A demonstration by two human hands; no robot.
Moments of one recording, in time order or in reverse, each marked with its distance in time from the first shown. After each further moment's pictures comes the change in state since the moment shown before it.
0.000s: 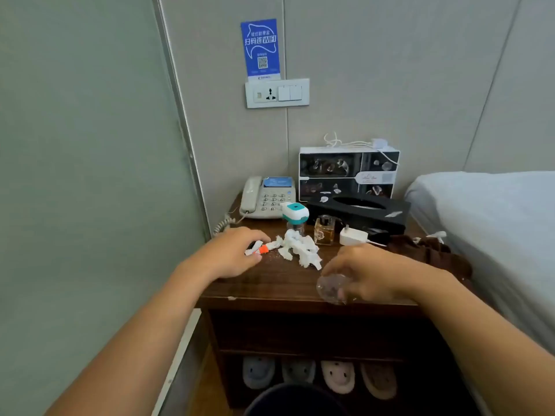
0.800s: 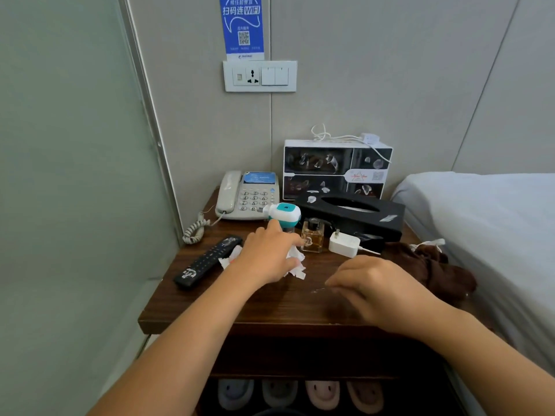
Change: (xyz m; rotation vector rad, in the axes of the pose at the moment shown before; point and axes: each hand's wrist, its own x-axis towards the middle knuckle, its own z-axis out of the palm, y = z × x) left_hand 0.077 0.066 0.048 0.163 -0.066 0.029; right_hand -0.003 0.026 0.031 -0.060 0.419 -0.162
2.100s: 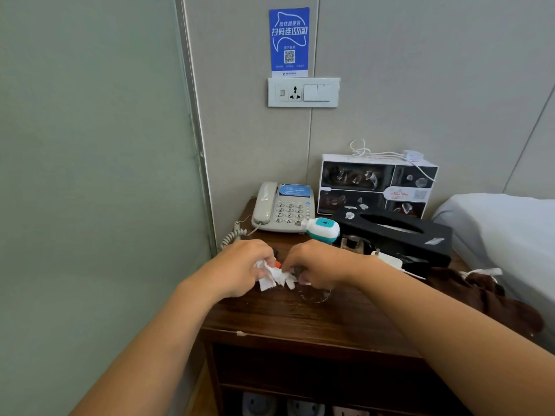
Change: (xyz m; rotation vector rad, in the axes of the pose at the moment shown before) left_hand -0.055 -0.106 -0.019 -0.196 0.046 -0.041; right_hand 0.169 -0.017 0.055 0.031 -0.545 -0.022
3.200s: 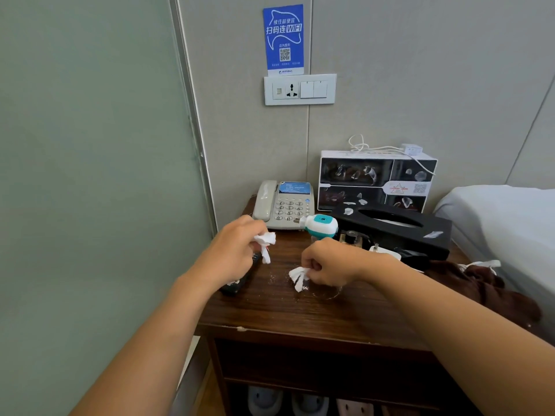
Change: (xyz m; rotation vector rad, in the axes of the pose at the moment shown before) left_hand 0.000 0.002 -0.011 -0.120 0.323 0.065; right_hand -0.025 0.009 -0.001 0.090 0.008 0.120
